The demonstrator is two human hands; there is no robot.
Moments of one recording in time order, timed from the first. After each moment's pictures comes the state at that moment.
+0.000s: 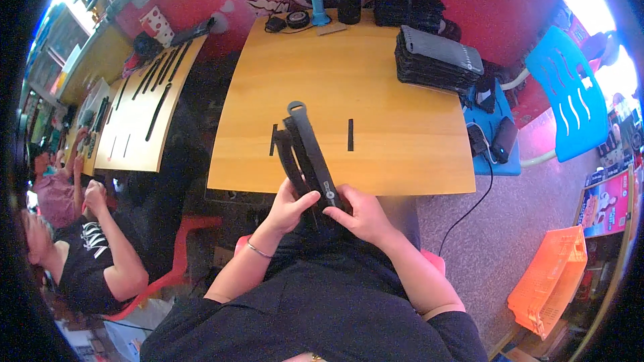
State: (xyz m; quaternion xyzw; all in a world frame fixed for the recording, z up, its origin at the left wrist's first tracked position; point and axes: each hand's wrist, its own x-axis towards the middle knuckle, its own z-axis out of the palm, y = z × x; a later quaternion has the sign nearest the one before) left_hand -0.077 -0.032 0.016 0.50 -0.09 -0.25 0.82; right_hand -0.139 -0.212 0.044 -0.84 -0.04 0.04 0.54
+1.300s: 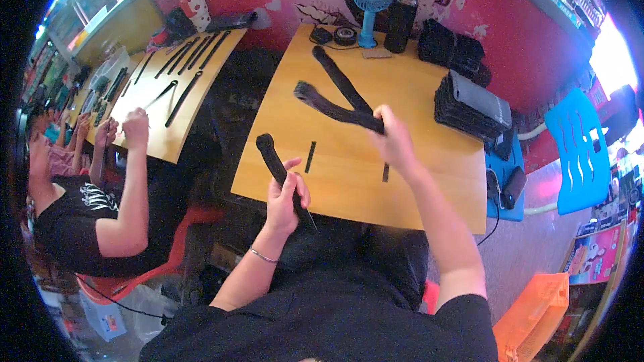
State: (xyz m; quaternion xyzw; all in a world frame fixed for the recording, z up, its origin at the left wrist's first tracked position) left_hand -0.035 0.015 0.031 0.45 -0.03 -0.07 0.89; right_hand 0.047 -0.225 0.069 -0.89 -0.07 -0.13 0.43
